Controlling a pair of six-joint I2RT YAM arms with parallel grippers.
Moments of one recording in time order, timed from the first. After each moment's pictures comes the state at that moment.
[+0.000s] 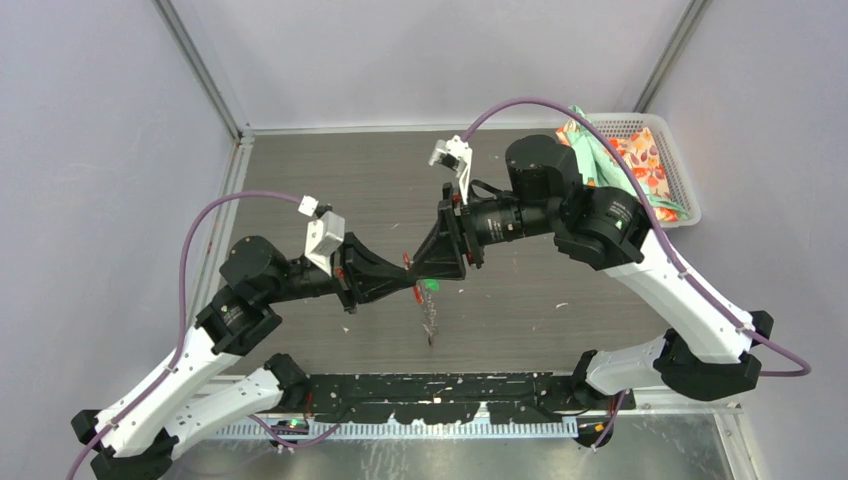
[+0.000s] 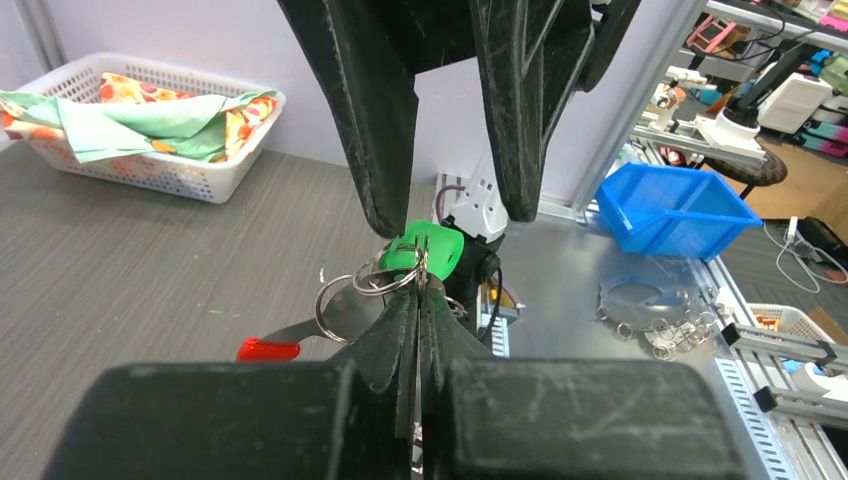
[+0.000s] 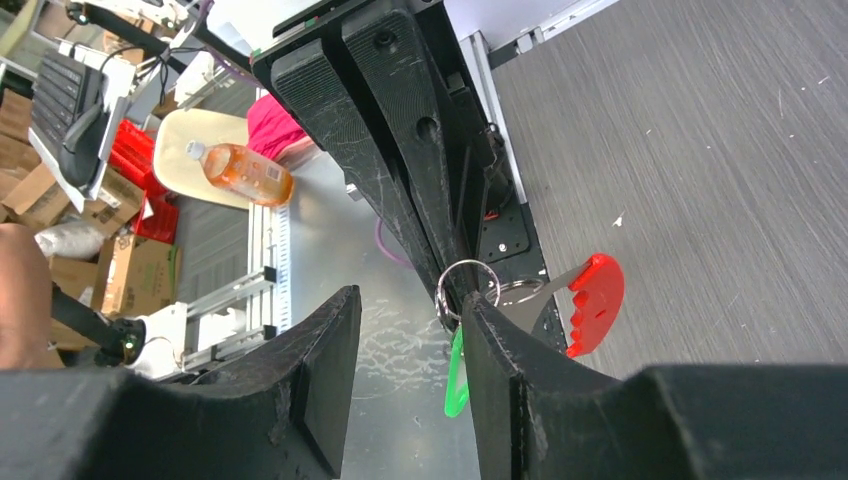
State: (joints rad) left arm -0.81 0.69 0.93 -0.06 0.63 -0.29; right arm 0.97 1.32 1.81 -0.82 -0.59 0.37
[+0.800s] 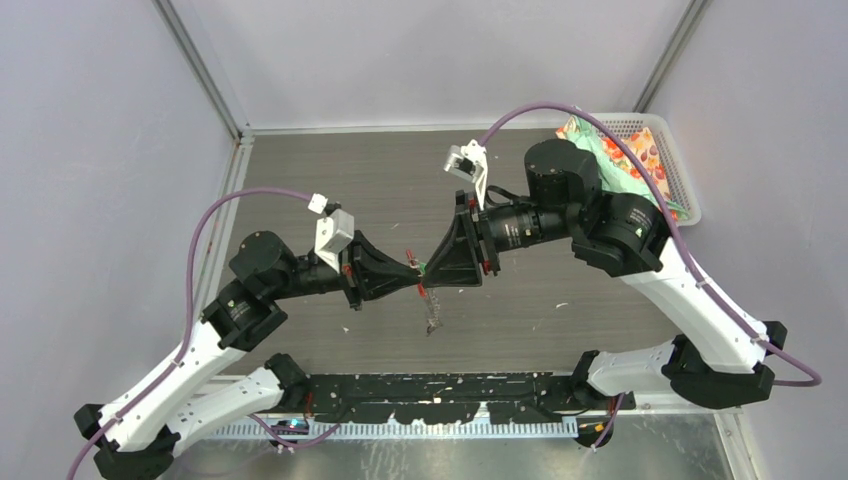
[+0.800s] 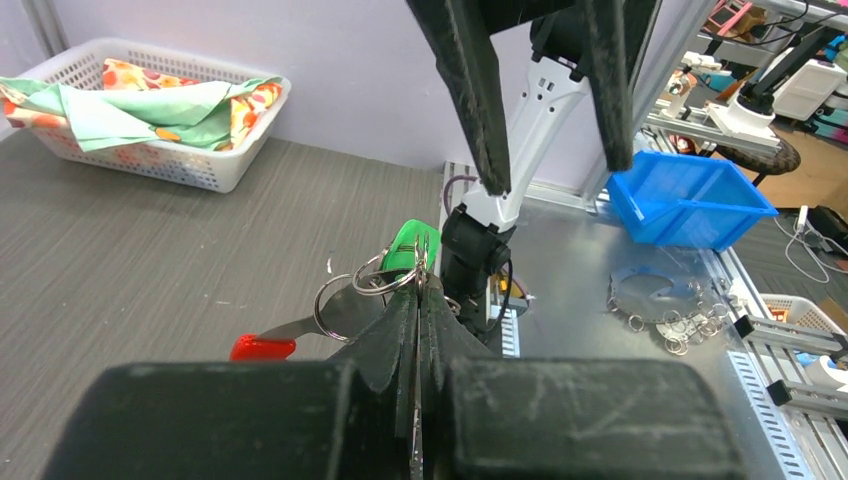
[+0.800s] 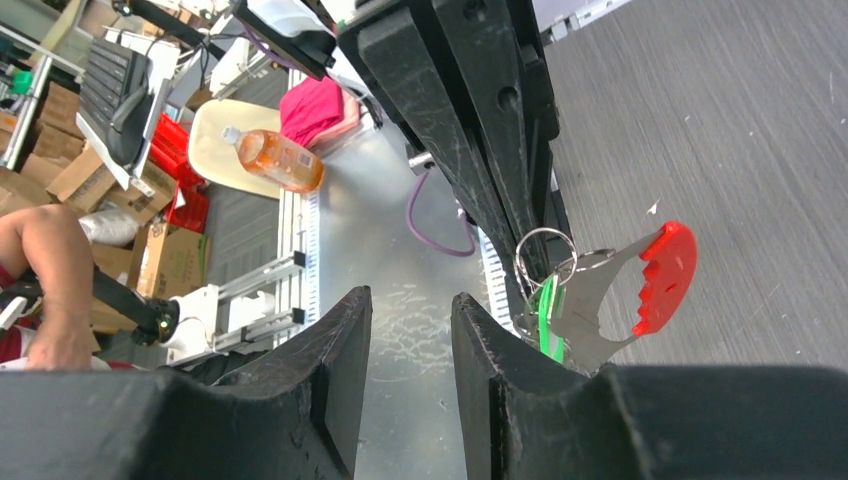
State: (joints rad) left arm -0.81 0.72 0.93 -0.07 0.64 -0.26; right arm 0.96 1.26 1.79 -0.83 -0.66 0.40
